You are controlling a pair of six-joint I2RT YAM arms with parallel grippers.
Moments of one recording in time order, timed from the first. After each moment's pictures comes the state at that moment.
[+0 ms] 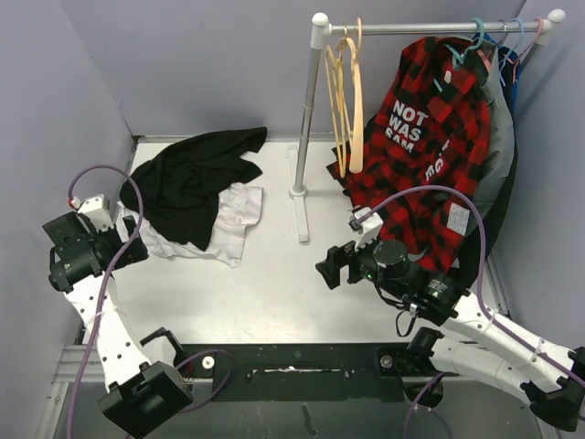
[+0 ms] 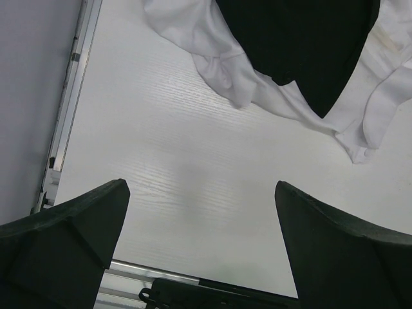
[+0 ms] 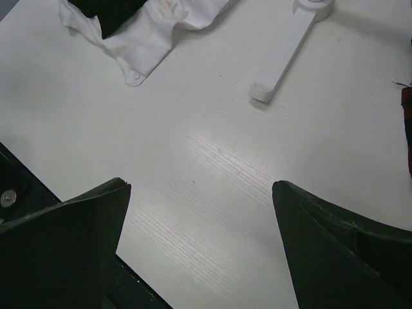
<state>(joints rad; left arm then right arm) 0.58 0.91 0.98 -0.92 0.28 0.15 0.90 0.77 0.70 -0.35 0.15 0.30</state>
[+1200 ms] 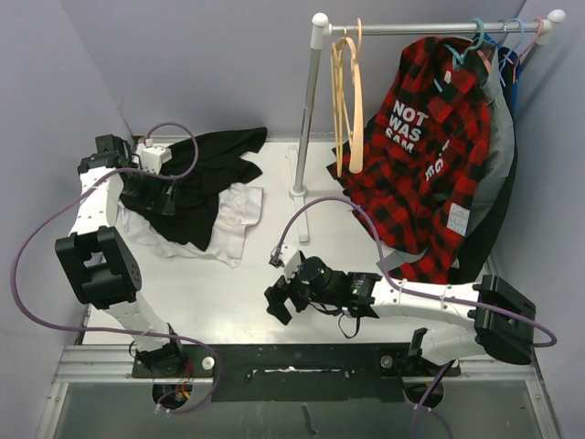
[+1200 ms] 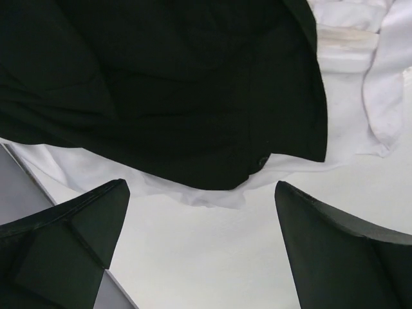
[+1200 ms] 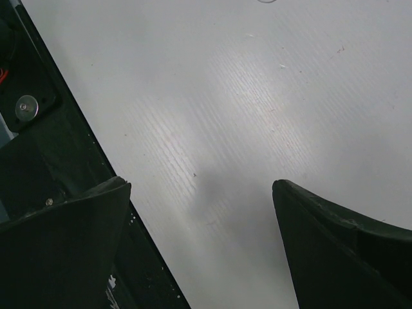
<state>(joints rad) 0.26 1.74 1.56 -0.99 0.38 0.57 1.17 1.31 0.73 -0.04 0.01 0.24</state>
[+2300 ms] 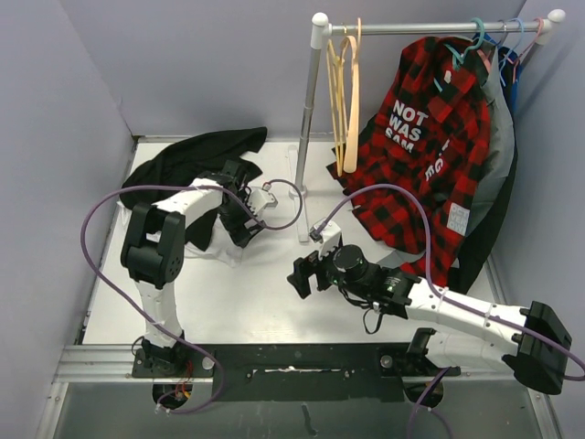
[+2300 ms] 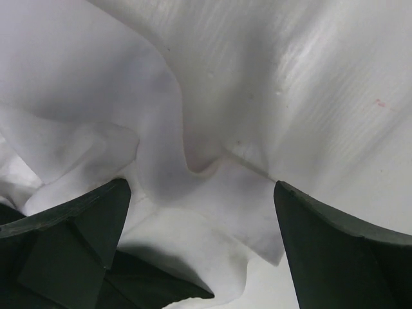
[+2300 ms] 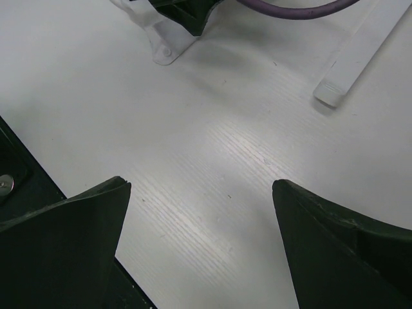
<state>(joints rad) -0.36 1.94 1.40 -0.80 0.19 0.68 1.02 1.06 0.64 -0.05 0.15 0.31</state>
